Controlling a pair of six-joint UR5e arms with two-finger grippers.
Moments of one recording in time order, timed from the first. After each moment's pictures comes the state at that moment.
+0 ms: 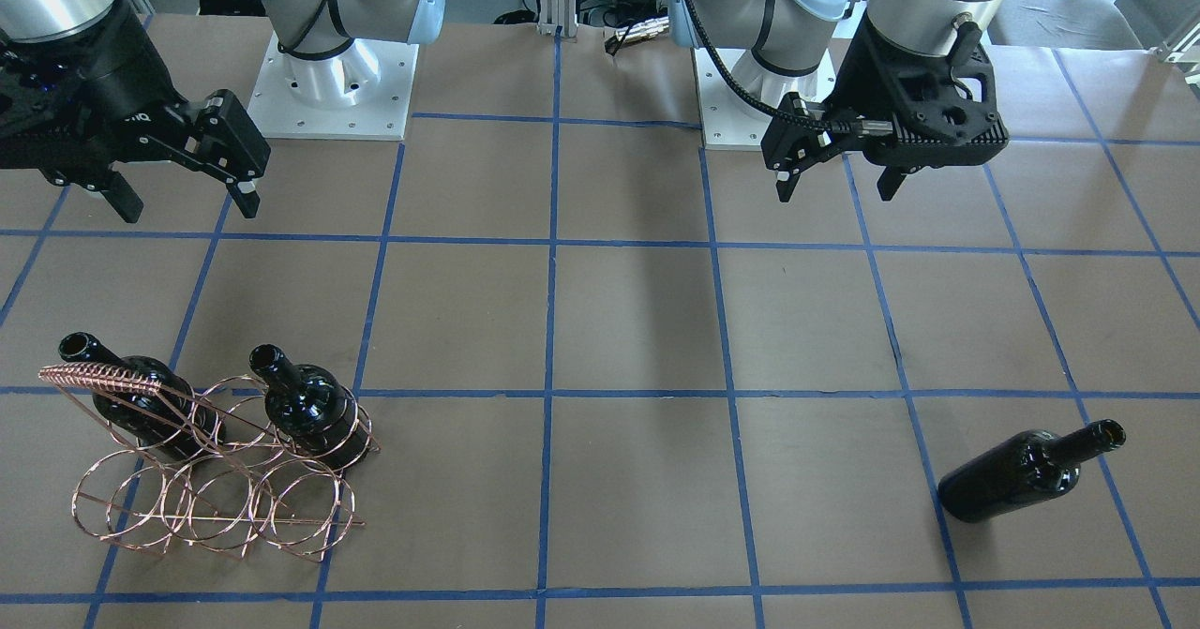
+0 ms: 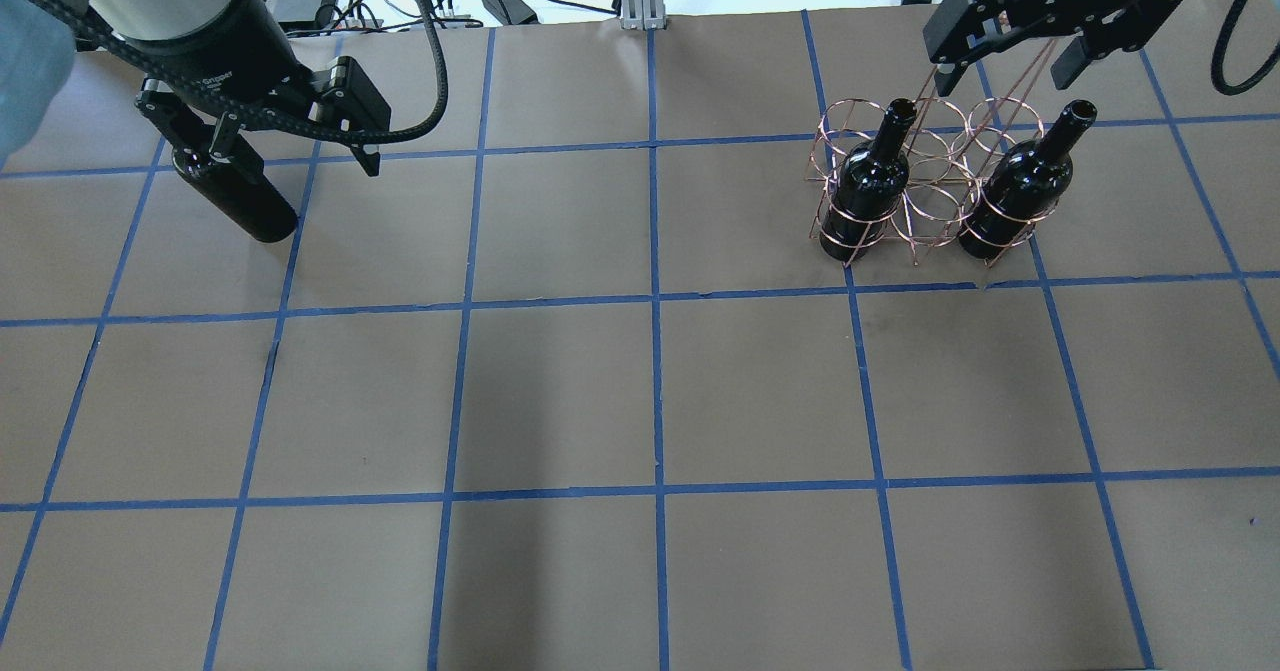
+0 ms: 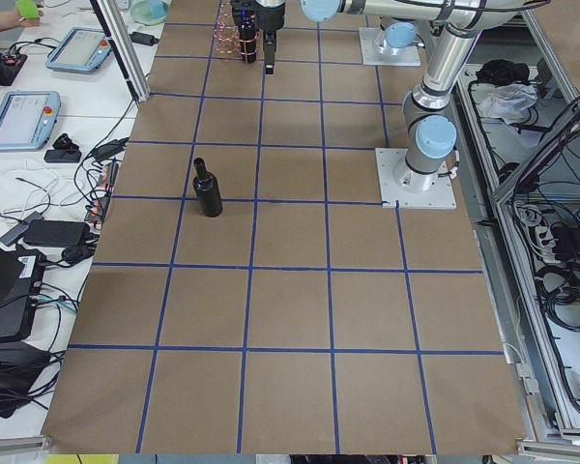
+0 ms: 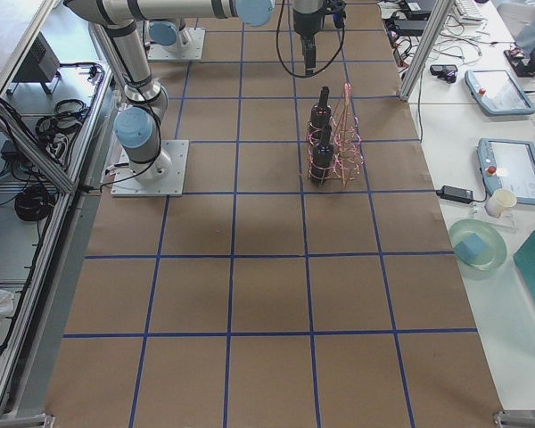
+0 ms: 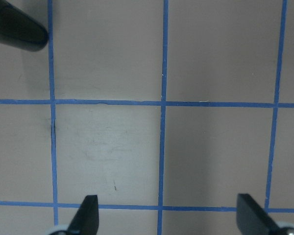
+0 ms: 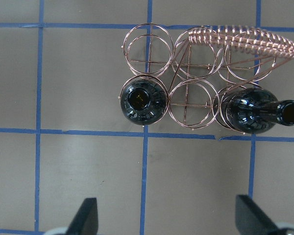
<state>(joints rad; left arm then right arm) -1.57 -1.57 -1.51 -1.59 1.59 -0.03 1.48 -1.54 1.46 -1.60 -1.52 -0.13</state>
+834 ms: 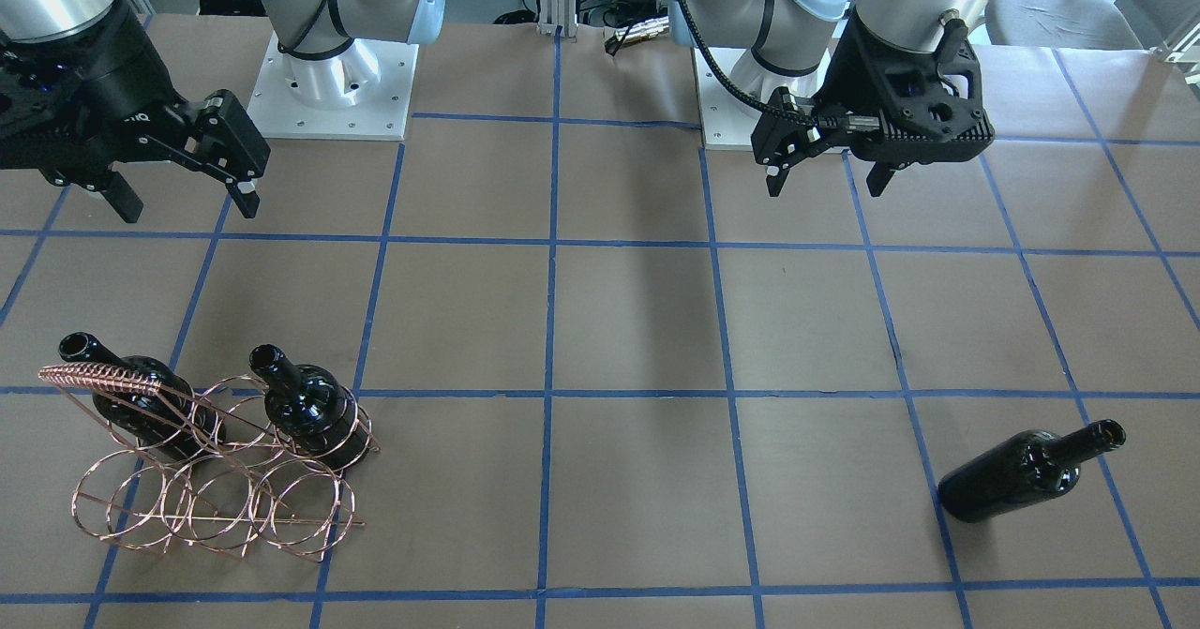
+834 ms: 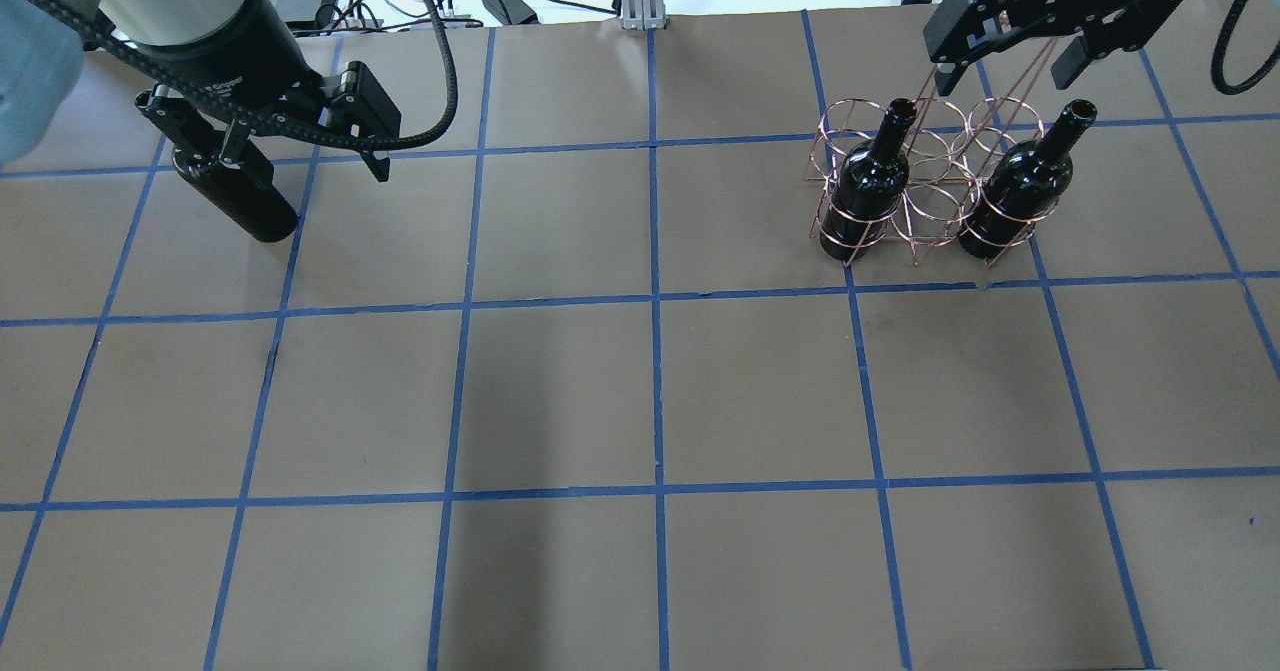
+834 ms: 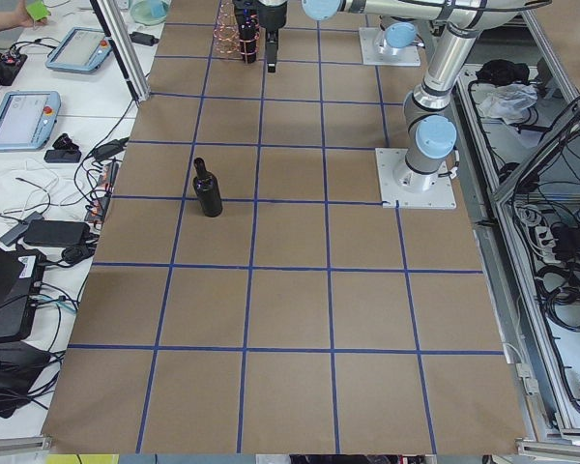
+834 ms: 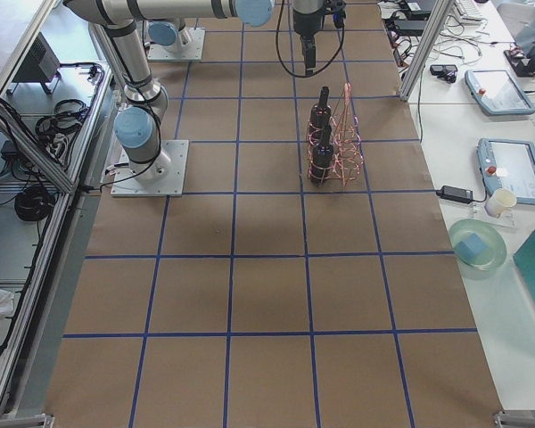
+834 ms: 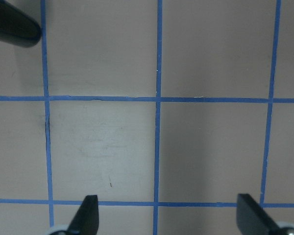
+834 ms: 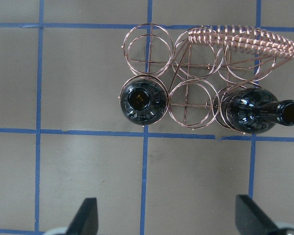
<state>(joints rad) -1.58 -1.56 -1.52 -1.60 1.59 -0.03 1.48 -1.54 1.46 -1.60 -1.52 -0.13</state>
